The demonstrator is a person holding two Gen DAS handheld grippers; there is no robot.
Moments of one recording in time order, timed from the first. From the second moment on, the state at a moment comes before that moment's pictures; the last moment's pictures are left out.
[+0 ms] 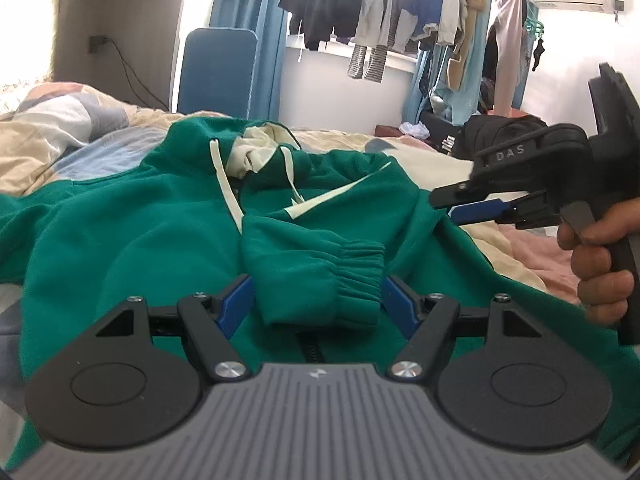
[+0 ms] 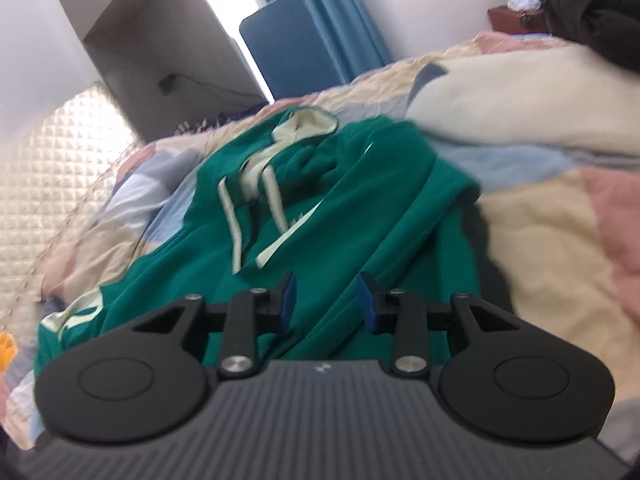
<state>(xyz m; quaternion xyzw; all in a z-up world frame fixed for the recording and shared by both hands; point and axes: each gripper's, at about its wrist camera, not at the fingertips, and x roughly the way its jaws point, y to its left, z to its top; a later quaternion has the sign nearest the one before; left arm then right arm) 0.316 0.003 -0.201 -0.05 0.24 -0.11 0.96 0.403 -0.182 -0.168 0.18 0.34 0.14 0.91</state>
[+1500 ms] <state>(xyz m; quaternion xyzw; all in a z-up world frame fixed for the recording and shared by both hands) 0.356 0.107 -0.209 -0.23 0.27 0.09 0.93 0.439 -0.129 -0.222 0.07 0.37 0.17 0.91</state>
